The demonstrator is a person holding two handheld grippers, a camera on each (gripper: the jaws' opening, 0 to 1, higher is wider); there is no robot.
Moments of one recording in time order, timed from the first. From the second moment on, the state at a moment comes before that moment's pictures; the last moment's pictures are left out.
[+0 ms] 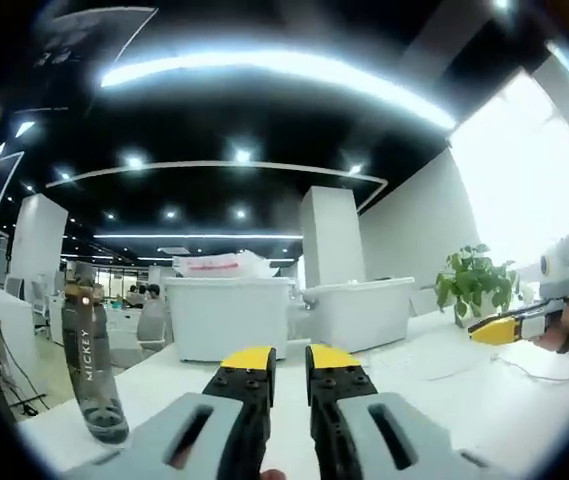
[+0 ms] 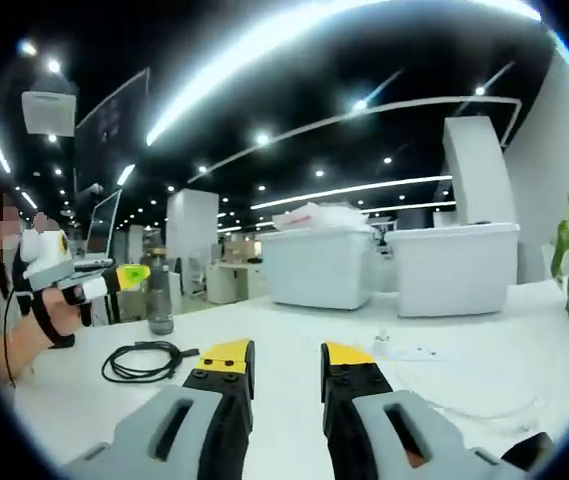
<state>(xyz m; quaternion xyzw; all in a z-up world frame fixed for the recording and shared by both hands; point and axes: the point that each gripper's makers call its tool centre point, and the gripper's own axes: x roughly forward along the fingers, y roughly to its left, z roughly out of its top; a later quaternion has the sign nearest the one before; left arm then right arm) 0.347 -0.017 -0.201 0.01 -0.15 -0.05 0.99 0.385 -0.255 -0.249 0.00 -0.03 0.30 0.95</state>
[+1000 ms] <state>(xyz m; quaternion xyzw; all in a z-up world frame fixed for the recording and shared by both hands) 0.361 -0.026 -0.291 0.06 -0.08 -0.02 1.00 0.412 -0.345 -0.288 0.06 -0.06 0.16 0.98</state>
